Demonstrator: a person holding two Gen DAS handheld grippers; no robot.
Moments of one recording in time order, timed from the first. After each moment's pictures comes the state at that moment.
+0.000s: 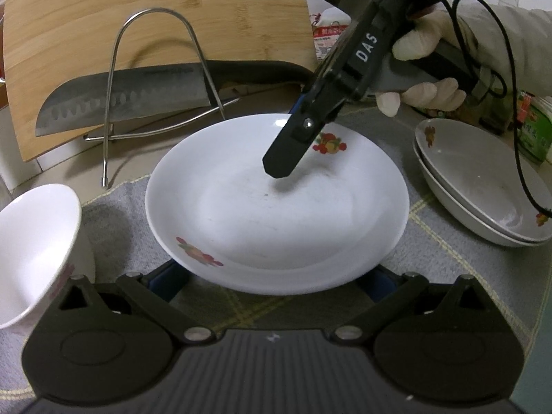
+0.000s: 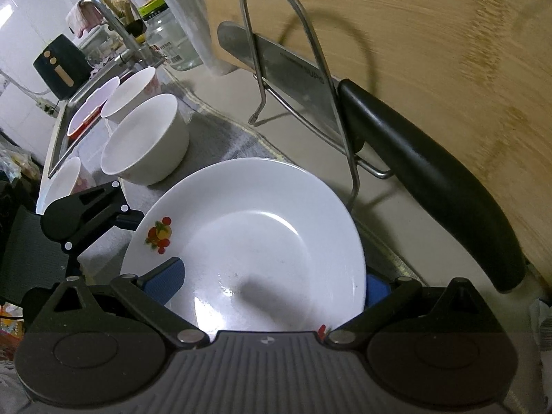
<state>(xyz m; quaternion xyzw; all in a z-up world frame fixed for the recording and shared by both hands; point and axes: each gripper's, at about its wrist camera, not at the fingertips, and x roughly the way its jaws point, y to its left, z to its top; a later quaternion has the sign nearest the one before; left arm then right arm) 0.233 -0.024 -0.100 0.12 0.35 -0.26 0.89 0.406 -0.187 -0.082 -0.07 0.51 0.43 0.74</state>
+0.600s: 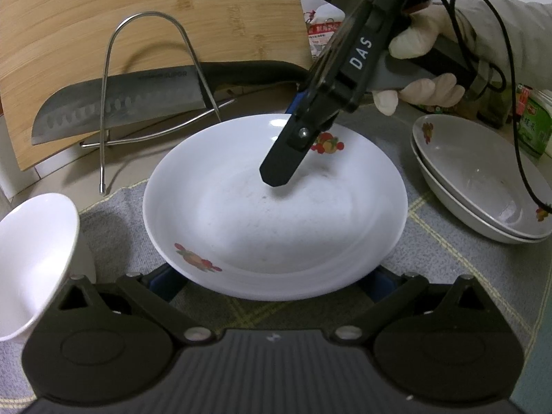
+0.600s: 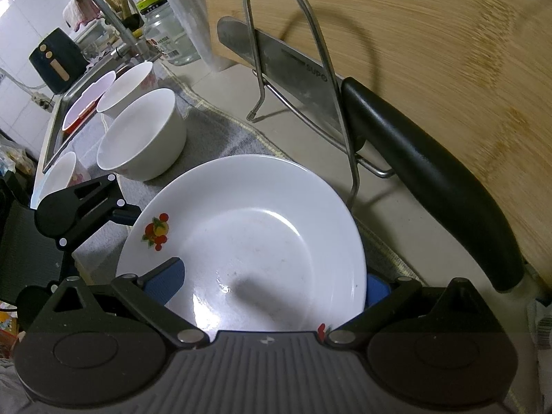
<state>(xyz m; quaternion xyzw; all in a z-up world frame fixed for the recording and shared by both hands) 0.236 -0.028 -0.099 0.13 0.36 -0.26 0.89 0.403 -0.182 -0.082 -0.09 0.51 0.42 0.74</state>
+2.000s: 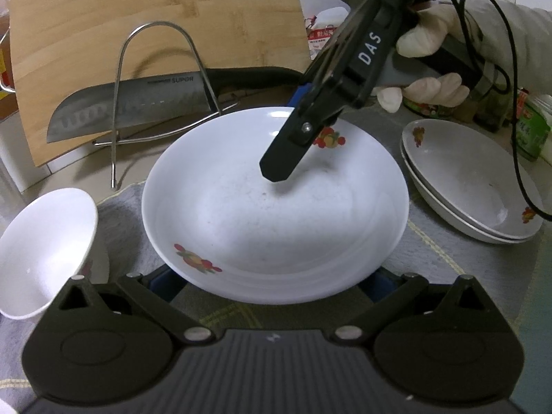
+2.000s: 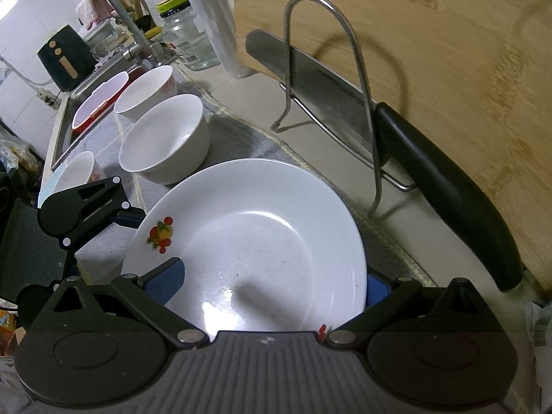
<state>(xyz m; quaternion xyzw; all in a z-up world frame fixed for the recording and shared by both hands) 0.222 -0.024 -0.086 0.12 0.36 -0.25 0.89 0.384 -0.174 -0.063 -0.10 0.50 0.43 0.75</state>
